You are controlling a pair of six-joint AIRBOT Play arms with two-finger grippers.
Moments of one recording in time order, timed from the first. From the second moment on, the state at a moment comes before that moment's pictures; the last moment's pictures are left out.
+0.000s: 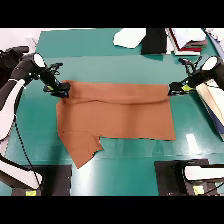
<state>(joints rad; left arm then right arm) -0.07 -1.73 1.57 1.36 -1.40 -1.56 -0.16 -1.47 1.28 -1.31 1.27 1.33</state>
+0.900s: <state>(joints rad) -0.07 -0.82 0.60 1.45 -1.30 -1.74 -0.15 -0.98 1.03 -1.21 1.23 1.33</state>
